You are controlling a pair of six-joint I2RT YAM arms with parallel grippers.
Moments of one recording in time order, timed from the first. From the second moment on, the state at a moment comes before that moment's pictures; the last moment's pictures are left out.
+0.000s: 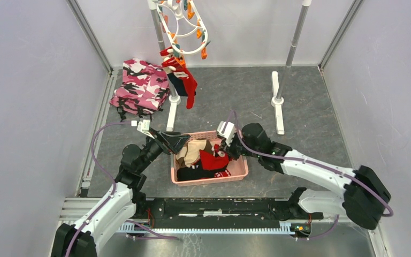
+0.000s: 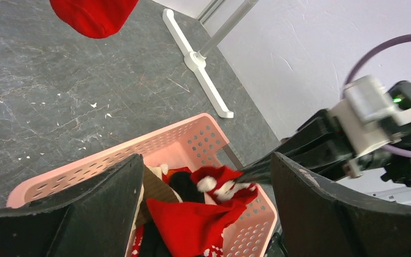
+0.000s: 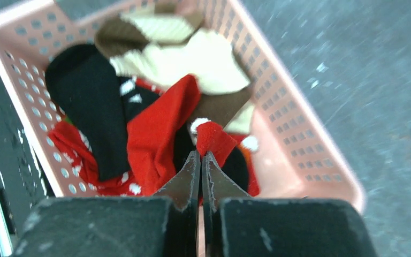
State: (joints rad) left arm -0.36 0.66 0.16 0.59 0.35 -0.75; right arm 0.84 1.23 0.65 0.03 -0.25 -0.20
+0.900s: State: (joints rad) left arm -0.37 0.97 0.13 1.31 0.57 -0.66; right arm 0.84 1.08 0.83 0.28 -0.25 -0.25
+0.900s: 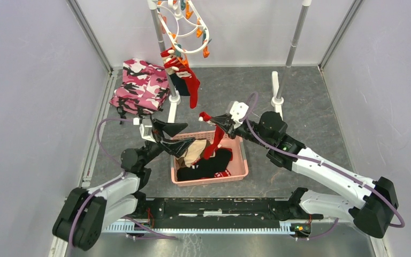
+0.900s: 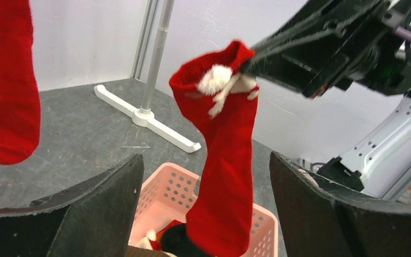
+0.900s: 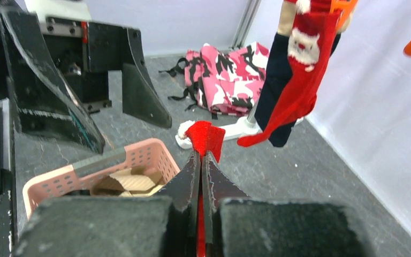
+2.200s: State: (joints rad) left arm -0.43 1.16 0.32 1.49 0.68 -0.45; right arm 0.78 1.16 0.90 0.37 -0.47 -0.14
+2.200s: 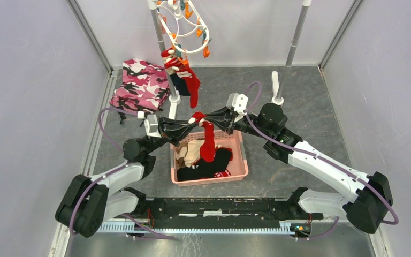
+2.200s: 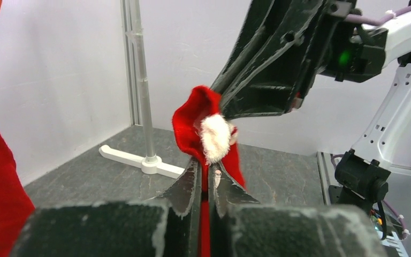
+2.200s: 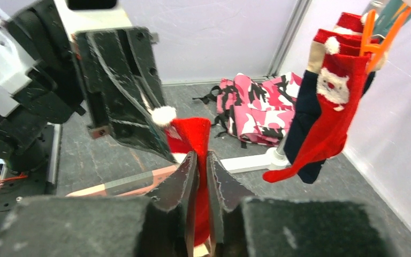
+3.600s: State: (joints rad) left arm -0.50 0.96 0.48 0.77 0.63 -0.21; right arm 0.71 1.20 0.92 0.30 -0.60 -0.24
